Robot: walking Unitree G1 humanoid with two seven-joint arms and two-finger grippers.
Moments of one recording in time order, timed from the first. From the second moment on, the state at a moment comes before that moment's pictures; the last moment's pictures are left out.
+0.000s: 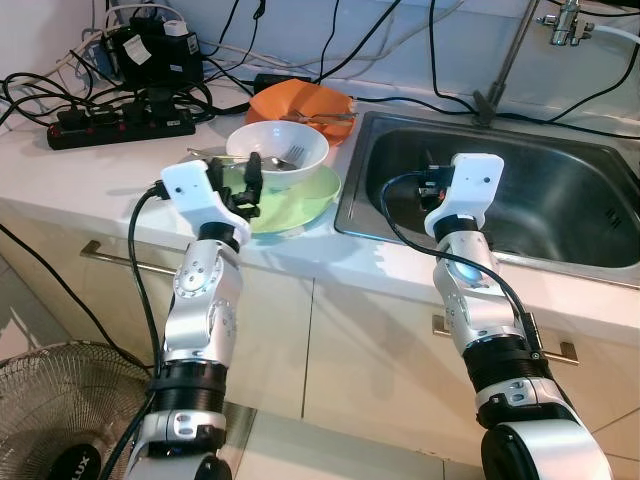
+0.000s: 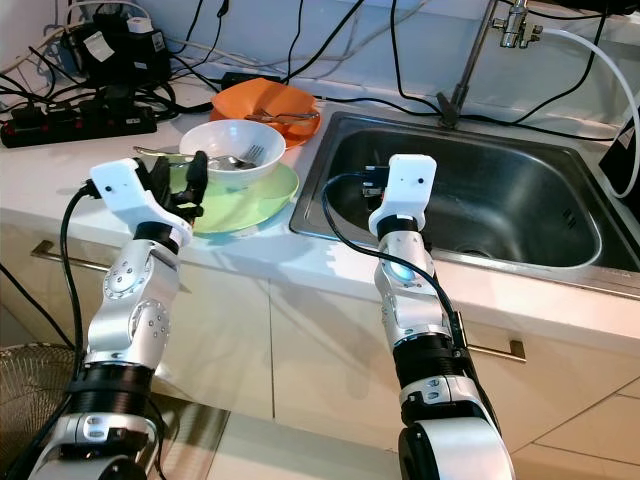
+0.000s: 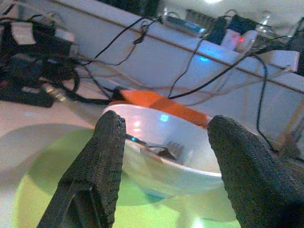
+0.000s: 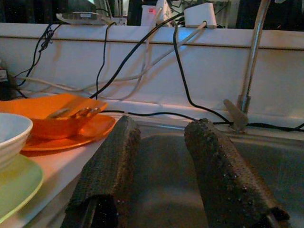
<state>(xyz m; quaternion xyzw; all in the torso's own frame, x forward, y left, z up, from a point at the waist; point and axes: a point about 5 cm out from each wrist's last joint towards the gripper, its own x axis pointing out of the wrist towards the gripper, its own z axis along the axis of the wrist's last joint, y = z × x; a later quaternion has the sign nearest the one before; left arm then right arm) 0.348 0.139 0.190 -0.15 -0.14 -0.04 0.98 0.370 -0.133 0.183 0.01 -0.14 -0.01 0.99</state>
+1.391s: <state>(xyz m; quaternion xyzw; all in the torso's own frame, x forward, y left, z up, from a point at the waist) 0.350 0.145 0.178 -0.14 -0.11 -0.02 0.98 0.370 -0.128 0.180 0.01 -0.13 0.00 0.99</state>
